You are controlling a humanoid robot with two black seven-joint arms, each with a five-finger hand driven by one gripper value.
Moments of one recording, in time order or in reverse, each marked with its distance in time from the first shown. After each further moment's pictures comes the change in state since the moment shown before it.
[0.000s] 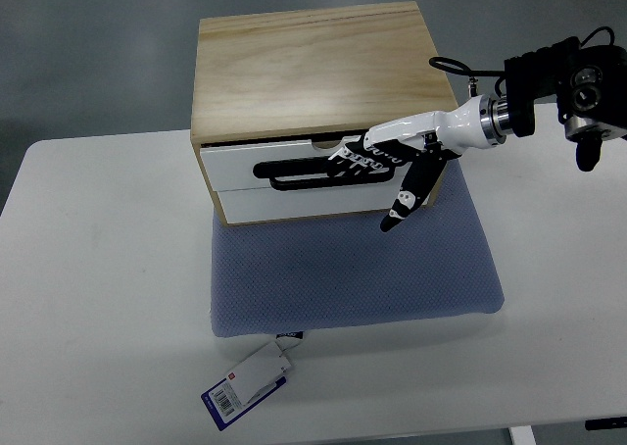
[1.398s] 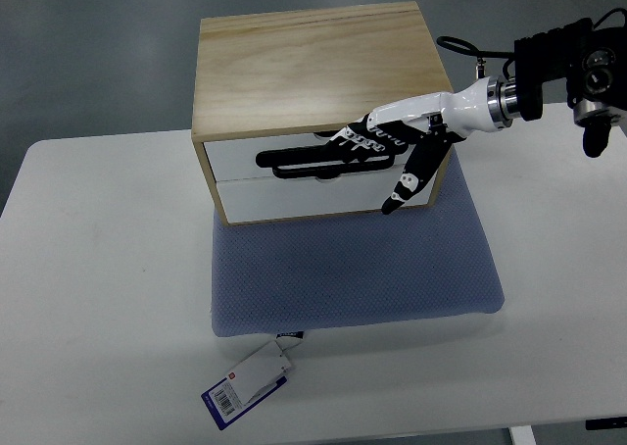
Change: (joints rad) left arm 0.000 0.000 0.000 0.000 0.000 0.000 0.000; right arm 0.014 -0.005 0.034 -0.028 -0.002 0.000 -0.001
